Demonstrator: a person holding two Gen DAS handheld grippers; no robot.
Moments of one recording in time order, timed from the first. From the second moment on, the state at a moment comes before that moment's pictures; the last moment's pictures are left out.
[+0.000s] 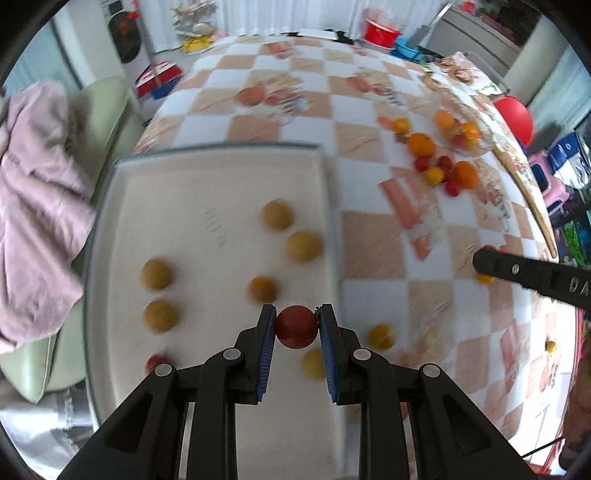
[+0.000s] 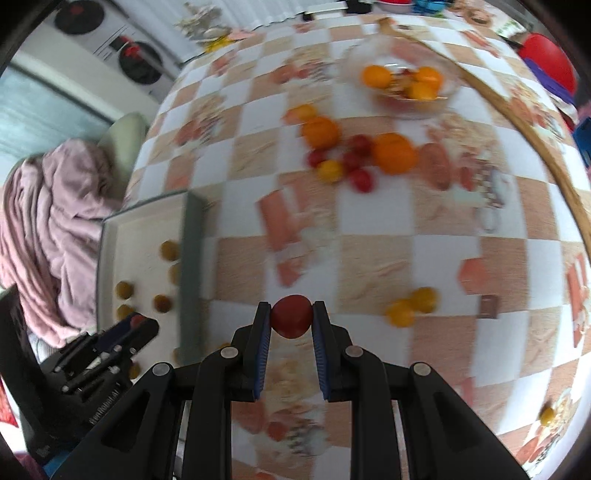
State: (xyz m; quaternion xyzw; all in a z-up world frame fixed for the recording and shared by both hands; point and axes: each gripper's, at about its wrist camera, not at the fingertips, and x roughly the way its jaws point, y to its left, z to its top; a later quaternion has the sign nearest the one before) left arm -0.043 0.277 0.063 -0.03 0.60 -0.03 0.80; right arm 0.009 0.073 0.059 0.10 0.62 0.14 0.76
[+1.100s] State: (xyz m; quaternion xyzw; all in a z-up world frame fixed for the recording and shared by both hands) left arm -0.079 0.329 0.019 -0.03 0.62 0.01 0.79; right arm 0.047 0.257 0.001 0.00 0.67 0.24 0.70
